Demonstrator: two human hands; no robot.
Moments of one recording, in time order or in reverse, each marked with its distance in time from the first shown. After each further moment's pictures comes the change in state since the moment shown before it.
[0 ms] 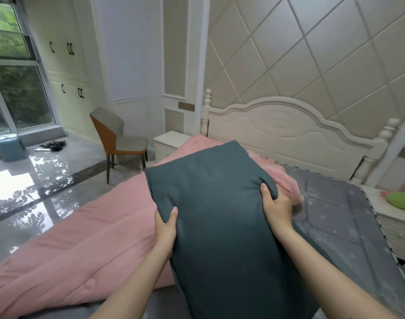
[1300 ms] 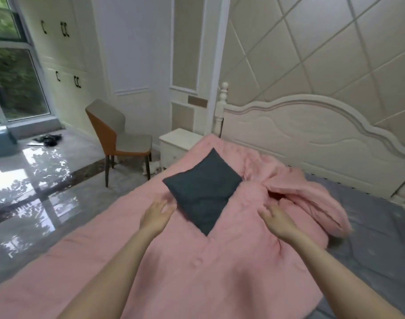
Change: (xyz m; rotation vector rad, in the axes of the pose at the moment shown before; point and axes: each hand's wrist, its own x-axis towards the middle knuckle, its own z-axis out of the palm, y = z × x) left_hand 0.368 0.001 -0.025 1.012 -0.233 0.102; right_hand 0.207 0.050 0.239 -0.588 -0.544 0.026
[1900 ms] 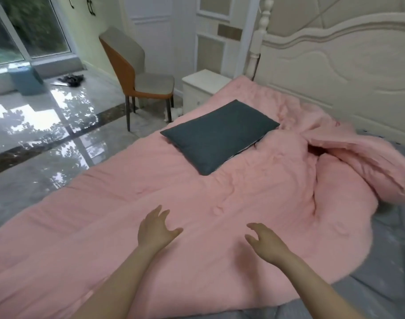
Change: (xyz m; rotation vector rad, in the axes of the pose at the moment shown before) left_hand -0.057 -0.161 0.136 0.330 -0.004 -0.157; right_hand -0.018 0.083 0.213 -0.216 -0.451 -0.056
